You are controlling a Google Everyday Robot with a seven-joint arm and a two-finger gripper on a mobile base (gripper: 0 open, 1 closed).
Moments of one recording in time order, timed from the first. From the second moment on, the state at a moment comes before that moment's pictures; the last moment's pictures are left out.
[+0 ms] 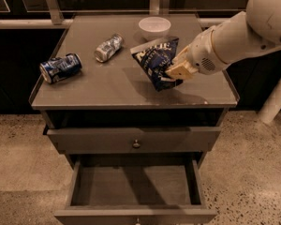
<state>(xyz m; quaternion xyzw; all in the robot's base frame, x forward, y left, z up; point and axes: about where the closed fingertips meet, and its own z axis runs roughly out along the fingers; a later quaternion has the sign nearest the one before) 0.567 -0.101 0.916 -0.52 0.76 0.11 0.38</state>
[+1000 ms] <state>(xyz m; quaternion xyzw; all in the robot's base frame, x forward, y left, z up) 0.583 -0.099 0.898 -0.52 0.76 0.11 0.36</state>
